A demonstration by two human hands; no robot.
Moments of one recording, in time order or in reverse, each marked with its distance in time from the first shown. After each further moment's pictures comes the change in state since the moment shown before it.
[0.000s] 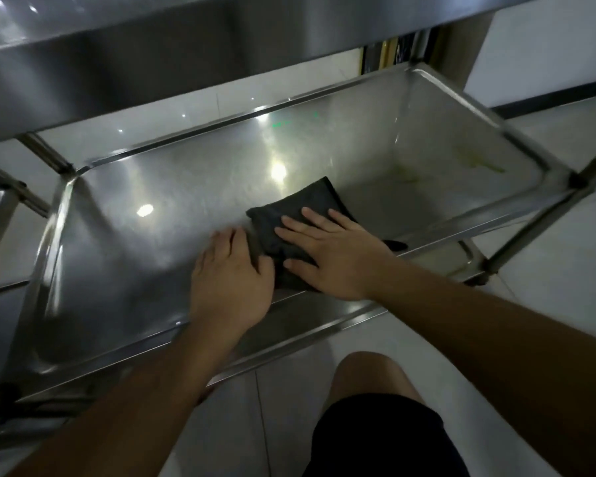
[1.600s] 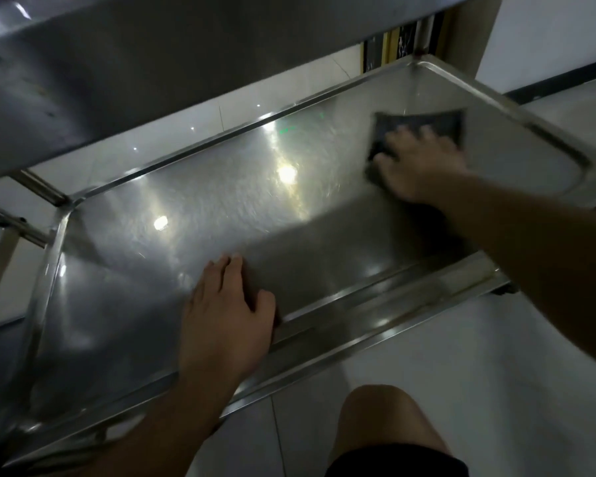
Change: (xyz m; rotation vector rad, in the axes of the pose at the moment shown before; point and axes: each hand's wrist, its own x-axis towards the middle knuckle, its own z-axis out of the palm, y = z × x) left_hand 0.000 -0.002 0.002 0.030 -0.008 -0.036; right_hand 0.045 0.170 -0.060 0.063 0.170 0.620
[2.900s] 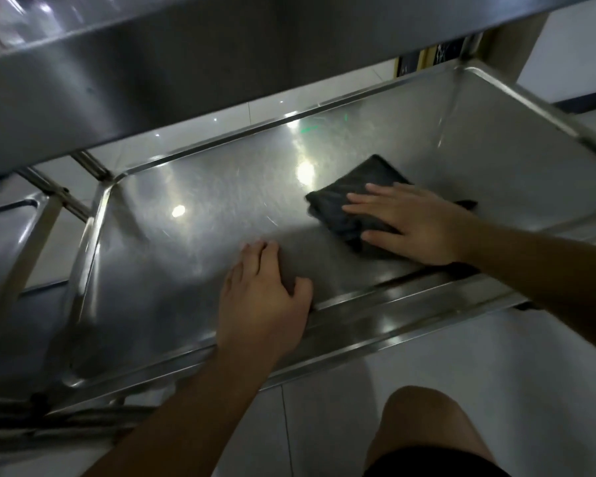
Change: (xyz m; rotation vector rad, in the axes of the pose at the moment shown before) left_hand -0.003 -0.004 0.003 -0.070 0.044 0.019; right_hand -0.066 -0.045 0.027 -0.098 -0.089 -0.714
